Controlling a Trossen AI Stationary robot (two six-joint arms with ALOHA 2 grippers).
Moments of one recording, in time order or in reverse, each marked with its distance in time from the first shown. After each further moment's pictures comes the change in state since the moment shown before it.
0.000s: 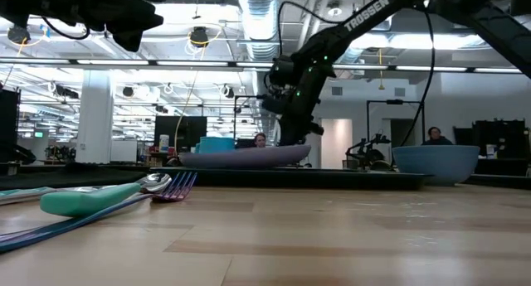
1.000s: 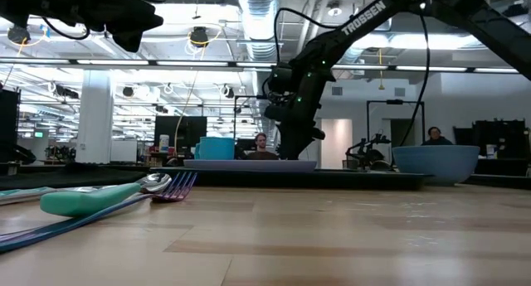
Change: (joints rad) left arm 0.000 0.000 0.000 -0.003 0.000 -0.006; right arm 0.002 0.016 -0.001 -0.044 0.004 -0.053
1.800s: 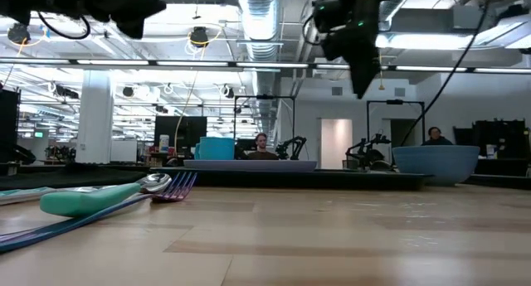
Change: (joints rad) left arm 0.000 0.000 0.000 0.111 -0.005 0.111; right arm 0.056 -0.481 -0.119 -0.560 0.101 -0.101
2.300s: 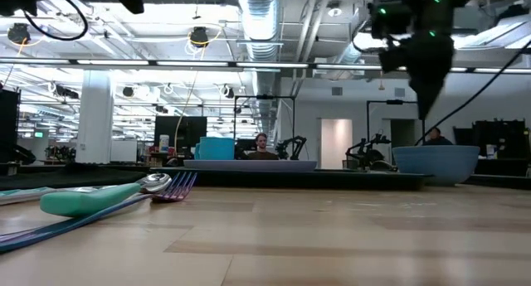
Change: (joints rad) left arm 0.000 0.000 0.000 0.287 -0.019 -0.051; right arm 0.055 -0.460 -0.648 0.225 0.001 0.036
